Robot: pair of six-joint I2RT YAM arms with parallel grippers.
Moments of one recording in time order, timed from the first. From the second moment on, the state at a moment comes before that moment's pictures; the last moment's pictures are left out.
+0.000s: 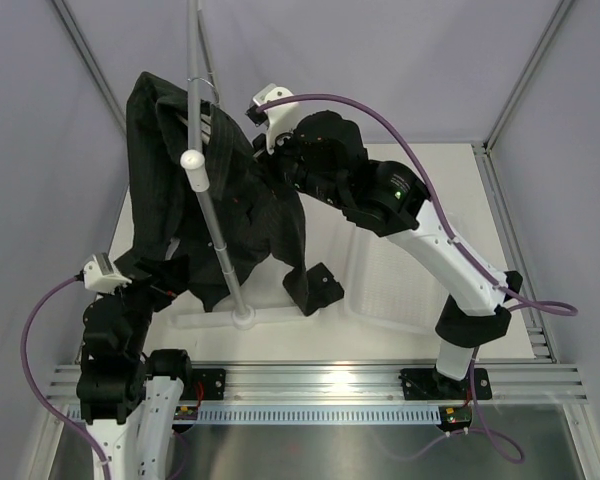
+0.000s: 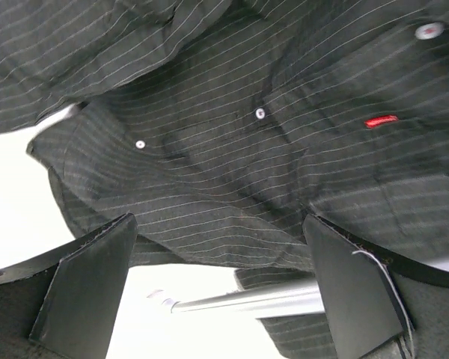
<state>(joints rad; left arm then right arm) 0.01 0.17 0.73 -0.75 0.00 -0.70 1.06 1.82 2.44 -0.83 0.19 0.01</state>
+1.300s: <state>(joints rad) 0.01 0.13 0.78 -0.44 0.52 -0.80 0.82 1.52 1.88 -0.82 0.29 0.19</state>
